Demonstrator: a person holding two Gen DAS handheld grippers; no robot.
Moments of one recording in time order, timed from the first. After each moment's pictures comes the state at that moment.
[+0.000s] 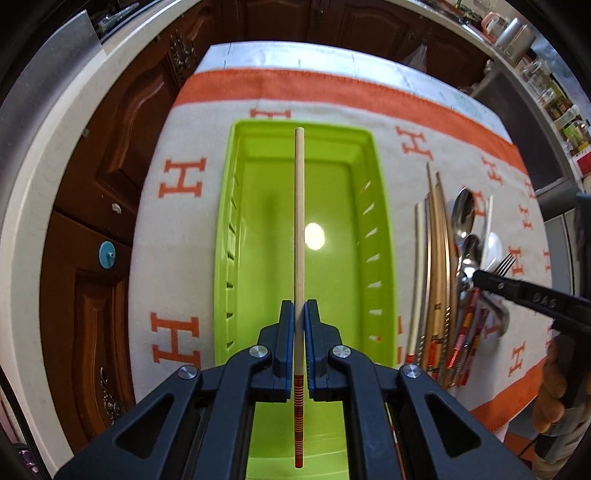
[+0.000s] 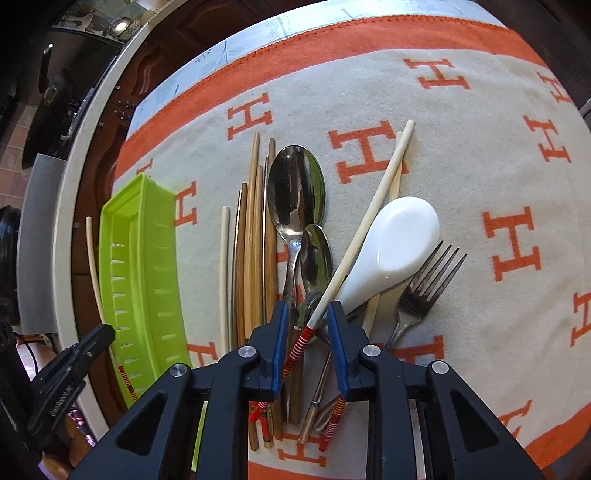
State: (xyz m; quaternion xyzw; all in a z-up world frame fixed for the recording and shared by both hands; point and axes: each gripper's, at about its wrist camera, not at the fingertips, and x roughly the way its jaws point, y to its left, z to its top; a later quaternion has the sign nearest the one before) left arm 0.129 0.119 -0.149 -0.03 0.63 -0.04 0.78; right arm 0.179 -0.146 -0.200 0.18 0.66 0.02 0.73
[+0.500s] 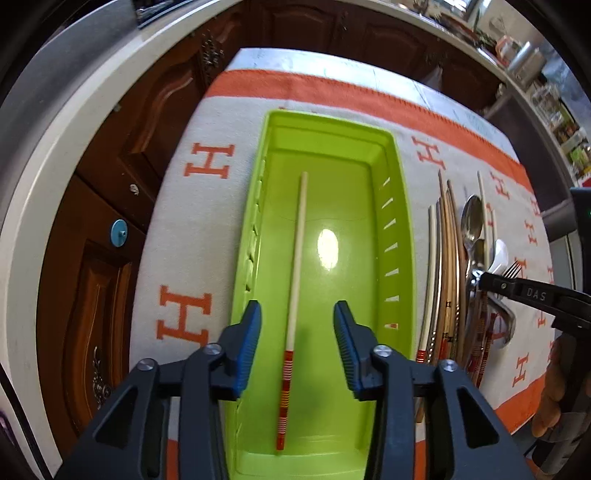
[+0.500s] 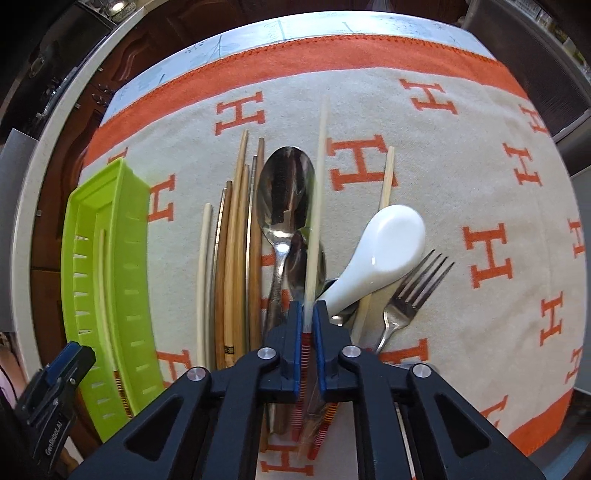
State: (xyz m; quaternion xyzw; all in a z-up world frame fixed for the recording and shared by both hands) left arm 0.096 0.132 -0.147 -0.06 0.59 -0.01 0.80; right arm 0.182 -0.110 -0.201 0.11 0.66 -0.02 0.74
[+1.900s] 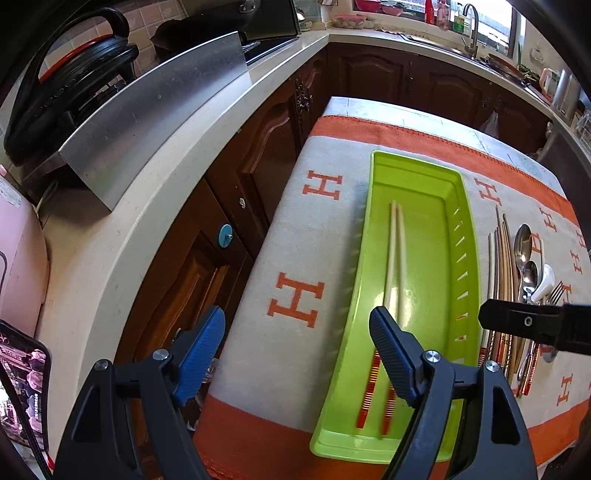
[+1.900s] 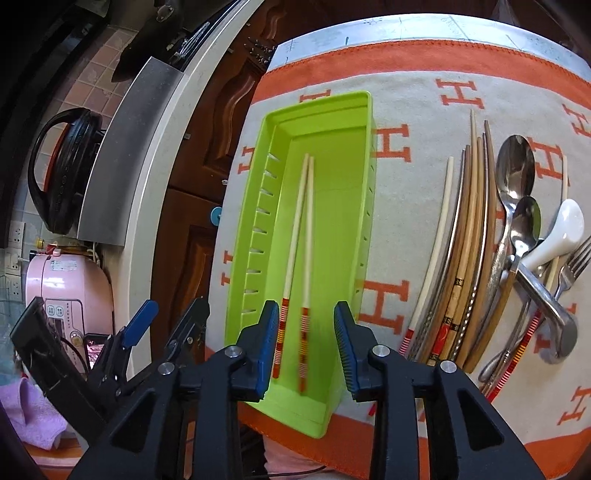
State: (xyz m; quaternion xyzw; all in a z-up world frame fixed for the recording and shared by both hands) left arm 0.038 0.167 -0.116 -0.02 0.51 0.13 0.85; right arm 0.140 0.006 -0.154 0.16 0.65 0.20 0.71
